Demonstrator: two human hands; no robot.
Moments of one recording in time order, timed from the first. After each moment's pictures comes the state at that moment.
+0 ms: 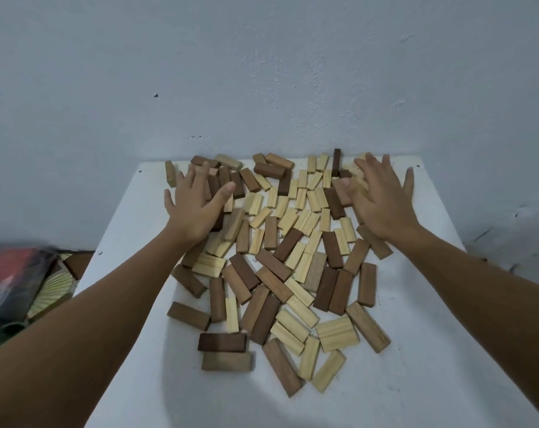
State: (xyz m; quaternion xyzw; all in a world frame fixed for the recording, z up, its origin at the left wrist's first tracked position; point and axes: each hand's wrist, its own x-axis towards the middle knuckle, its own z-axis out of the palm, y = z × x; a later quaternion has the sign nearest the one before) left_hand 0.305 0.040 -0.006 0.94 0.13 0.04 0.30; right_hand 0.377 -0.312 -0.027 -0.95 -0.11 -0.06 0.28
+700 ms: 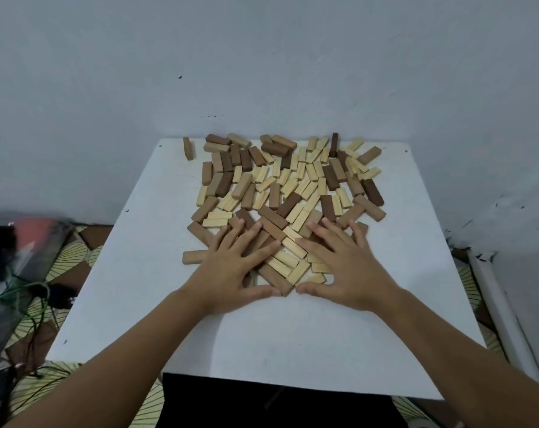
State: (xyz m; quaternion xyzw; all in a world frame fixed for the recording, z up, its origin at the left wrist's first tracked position) left_hand 0.133 -0.025 -0.030 0.98 -0.18 0.02 0.09; right_hand 0.201 -0.306 -0.033 -0.92 -0.37 0.03 0.12
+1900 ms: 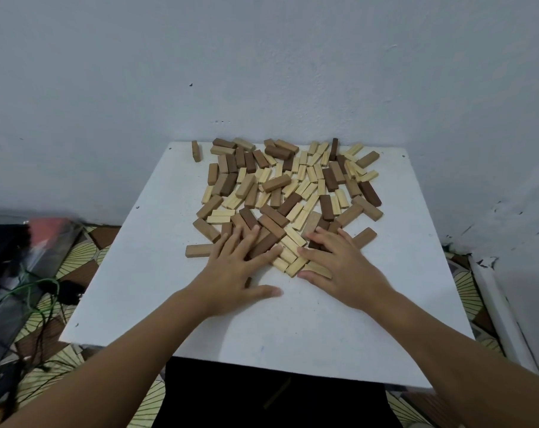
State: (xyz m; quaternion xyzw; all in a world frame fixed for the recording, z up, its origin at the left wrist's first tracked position) left_hand 0.111 -0.037 -0.024 0.98 -0.13 -0.07 0.10; right_hand 0.194 -0.309 -0.063 -0.88 -0.40 -0.09 0.24
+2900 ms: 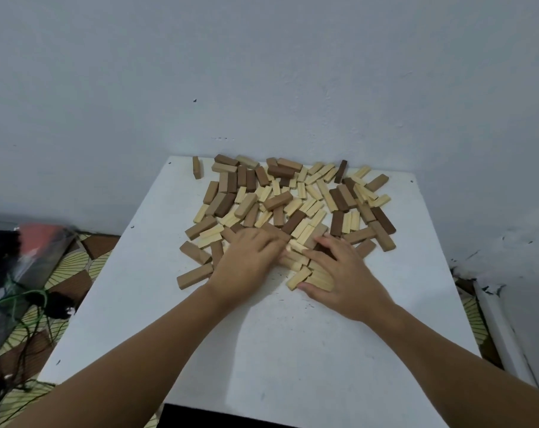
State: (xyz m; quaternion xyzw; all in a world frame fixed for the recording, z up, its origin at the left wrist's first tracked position) left_hand 0.198 -0.043 -0.035 0.93 -0.22 0.27 0.10; right_hand 0.240 -0.294 -0.057 -0.90 -0.35 -0.06 0.25
